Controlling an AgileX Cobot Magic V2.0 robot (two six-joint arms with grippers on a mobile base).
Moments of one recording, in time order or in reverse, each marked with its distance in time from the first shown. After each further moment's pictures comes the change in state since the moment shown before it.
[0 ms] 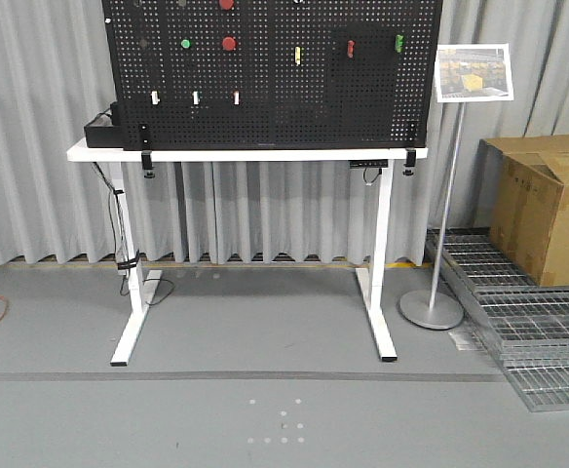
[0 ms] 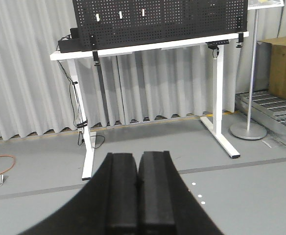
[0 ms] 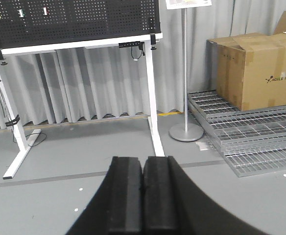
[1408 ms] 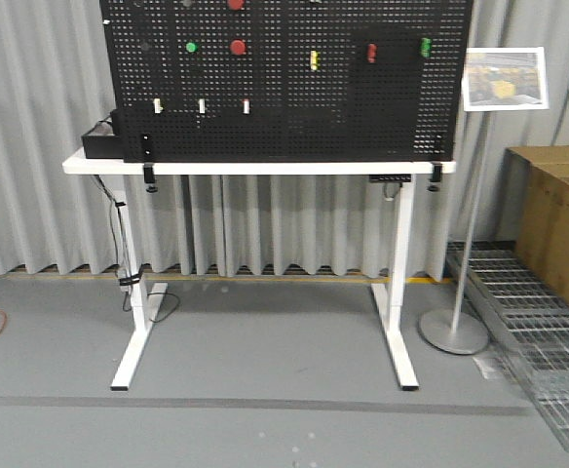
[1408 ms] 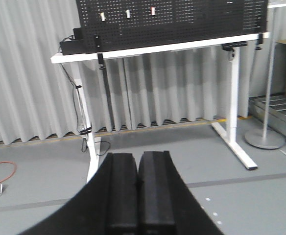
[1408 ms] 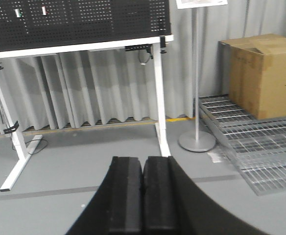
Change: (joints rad) left arm 0.000 0.000 0.000 0.000 0.000 0.000; right arm 0.000 0.000 0.000 0.000 0.000 0.000
